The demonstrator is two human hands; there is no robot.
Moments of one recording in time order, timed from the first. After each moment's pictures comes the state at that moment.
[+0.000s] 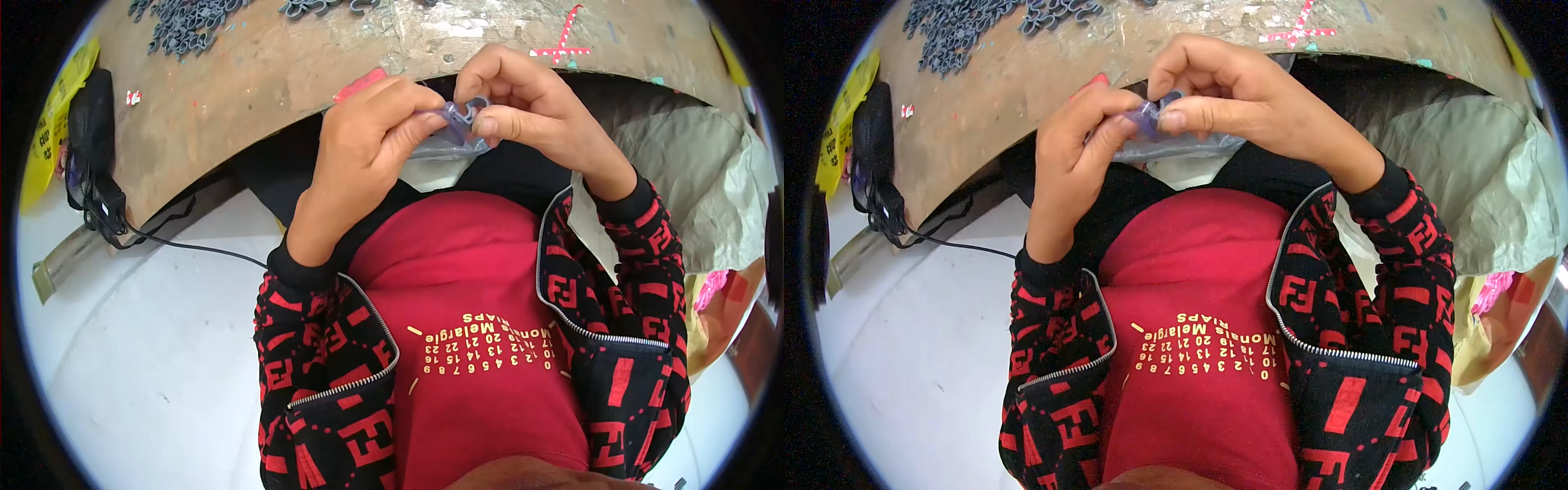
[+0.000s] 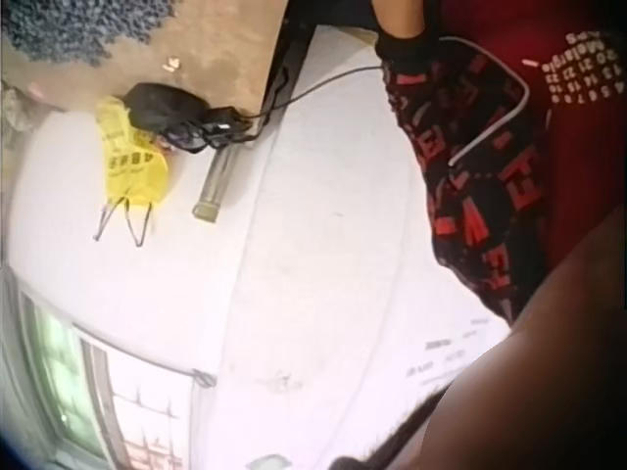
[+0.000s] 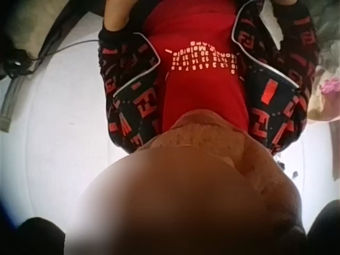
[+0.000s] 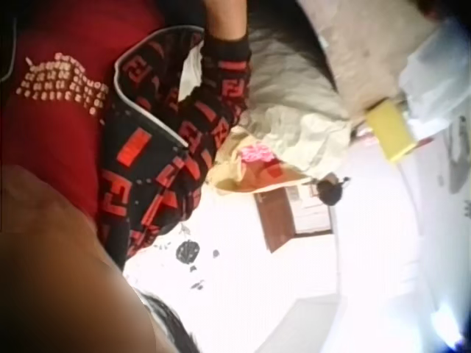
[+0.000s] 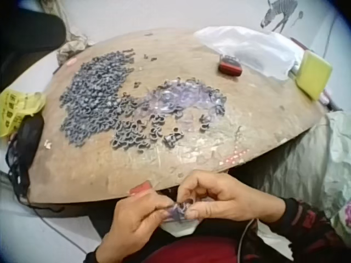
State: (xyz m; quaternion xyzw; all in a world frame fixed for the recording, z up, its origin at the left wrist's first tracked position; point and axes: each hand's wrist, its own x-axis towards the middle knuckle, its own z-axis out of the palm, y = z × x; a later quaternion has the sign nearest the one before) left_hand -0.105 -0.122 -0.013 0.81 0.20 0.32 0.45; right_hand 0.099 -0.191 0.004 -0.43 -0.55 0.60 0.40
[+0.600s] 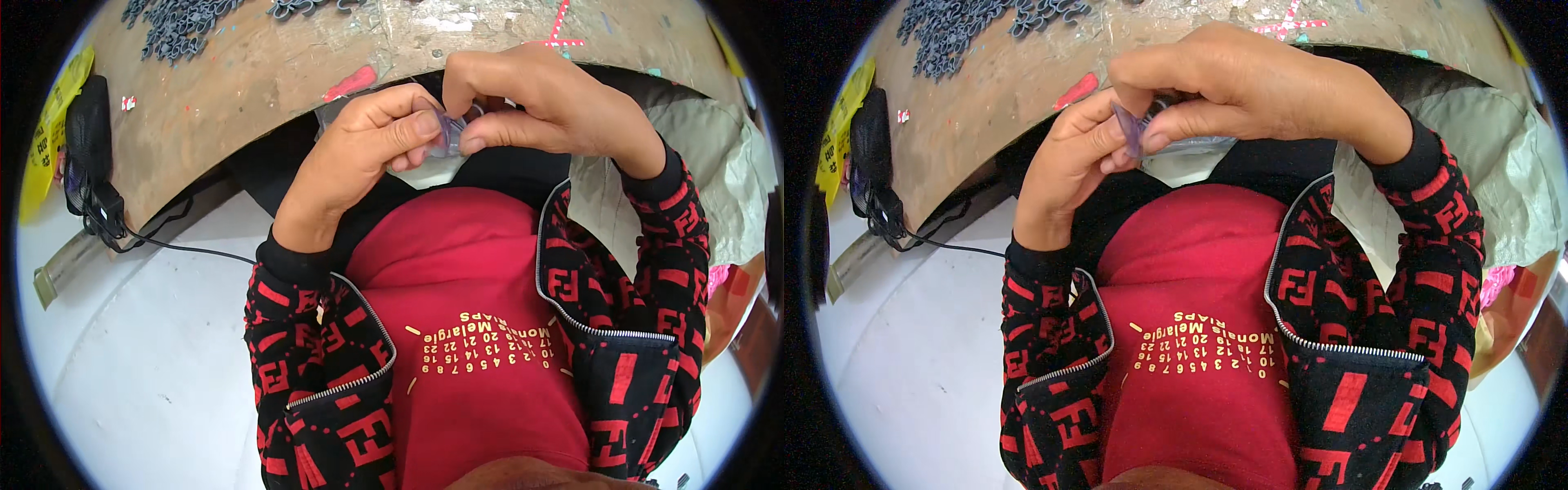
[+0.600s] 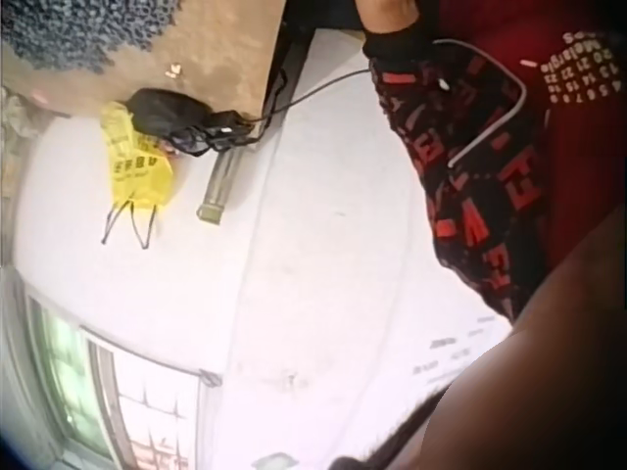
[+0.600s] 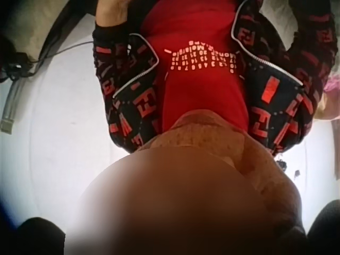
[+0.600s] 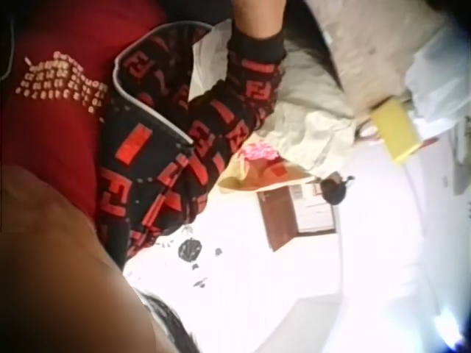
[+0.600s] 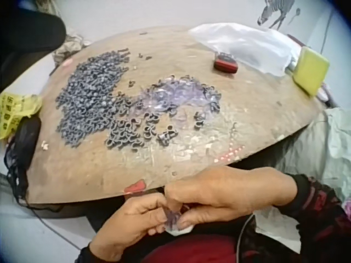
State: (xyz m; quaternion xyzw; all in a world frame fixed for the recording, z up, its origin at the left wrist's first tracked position) left_hand -0.108 -0.121 -0.019 0.46 0.21 0.10 0.86; right_hand 0.110 -0.169 0.036 -0.37 -0.79 0.45 0.21
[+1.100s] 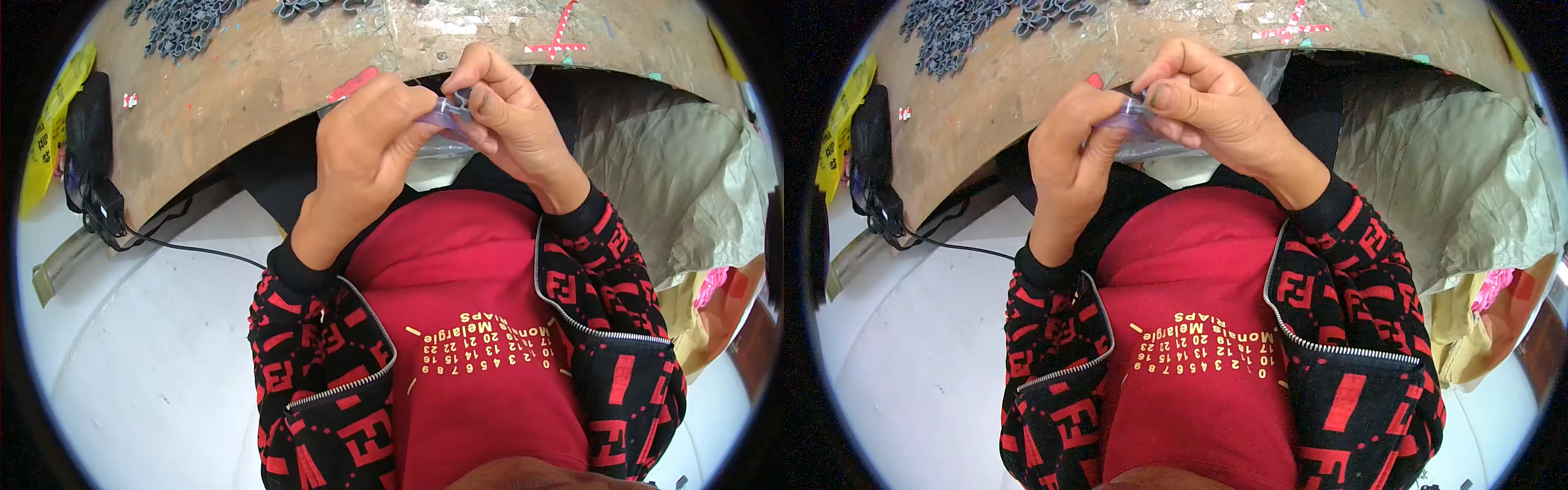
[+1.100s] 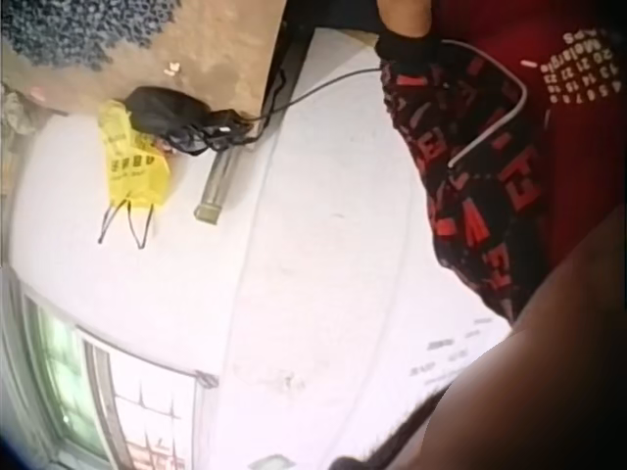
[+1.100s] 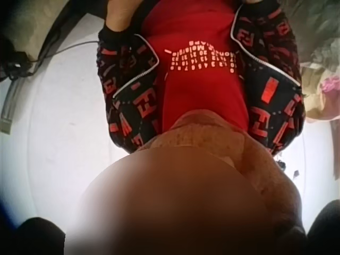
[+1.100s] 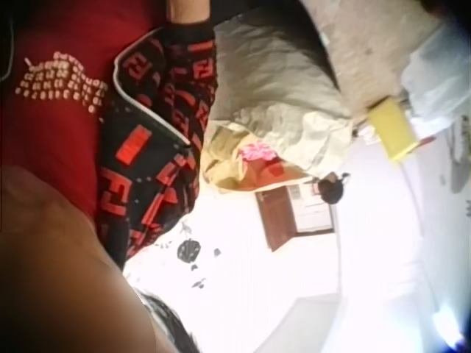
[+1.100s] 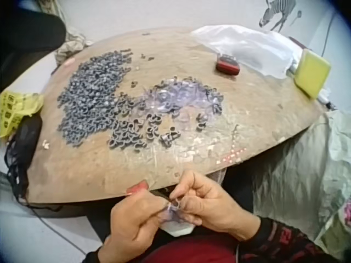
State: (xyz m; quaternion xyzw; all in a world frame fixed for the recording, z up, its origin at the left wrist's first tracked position) left_hand -0.103 -0.128 -0.017 0.78 0.20 0.36 0.47; right_hand 0.067 -0.198 -0.024 -0.33 -0.34 0.67 0.58
